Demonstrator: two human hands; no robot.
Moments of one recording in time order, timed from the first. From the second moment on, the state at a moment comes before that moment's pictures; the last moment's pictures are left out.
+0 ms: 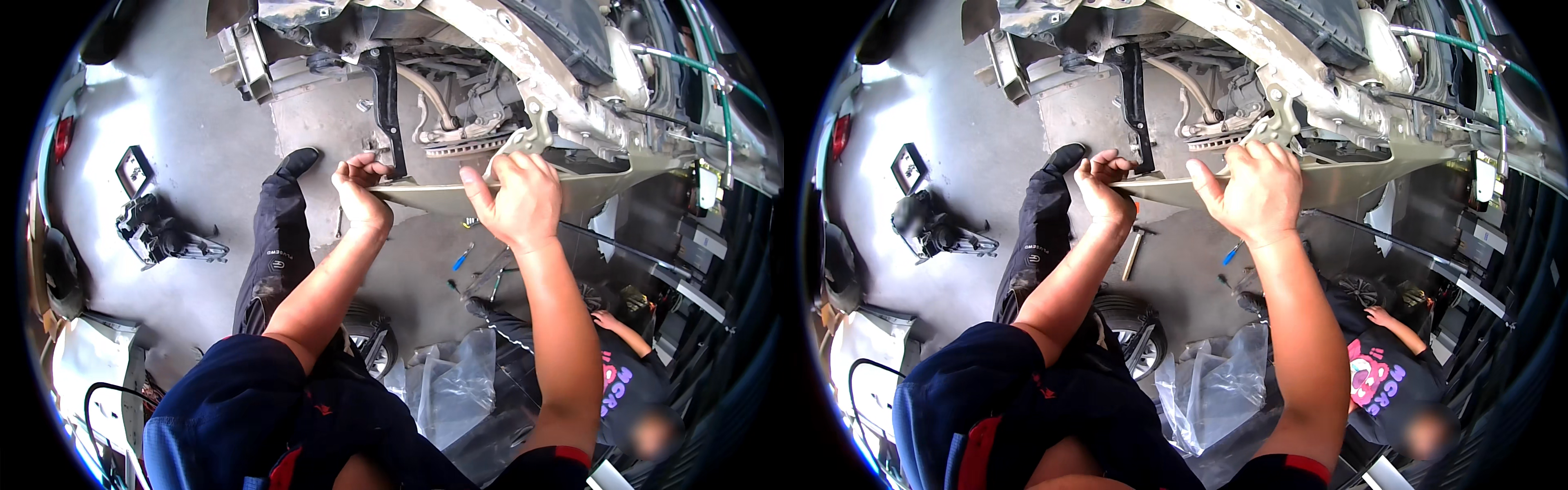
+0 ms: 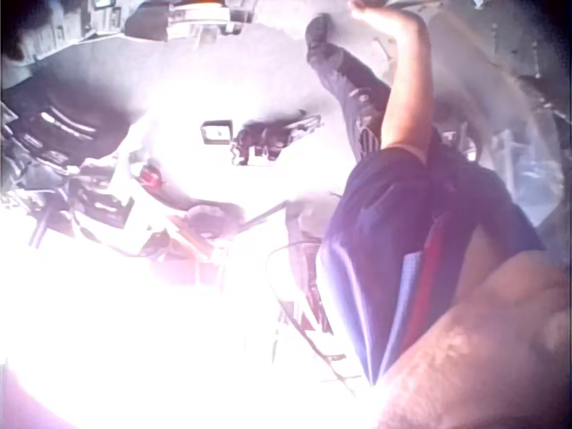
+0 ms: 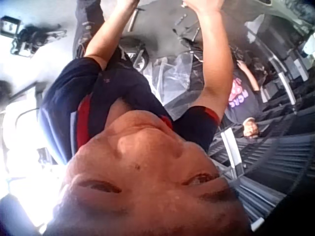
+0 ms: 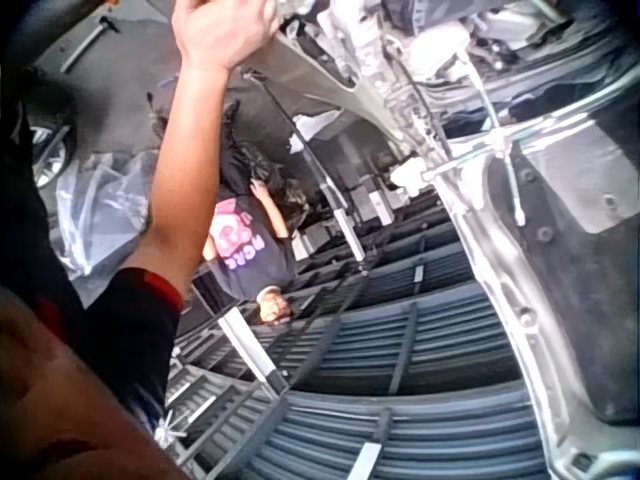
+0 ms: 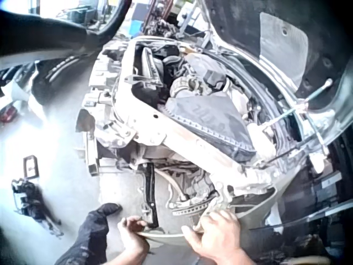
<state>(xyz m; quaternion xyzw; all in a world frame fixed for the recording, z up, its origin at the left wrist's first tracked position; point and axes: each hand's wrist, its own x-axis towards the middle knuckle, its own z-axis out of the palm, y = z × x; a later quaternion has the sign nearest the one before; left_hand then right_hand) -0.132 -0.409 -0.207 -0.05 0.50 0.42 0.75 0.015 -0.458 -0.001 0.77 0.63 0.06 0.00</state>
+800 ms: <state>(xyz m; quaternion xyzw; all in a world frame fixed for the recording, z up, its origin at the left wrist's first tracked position) -0.142 -0.384 -0.204 -0.07 0.46 0.43 0.77 0.026 -0.447 -0.003 0.79 0.61 0.01 0.09</state>
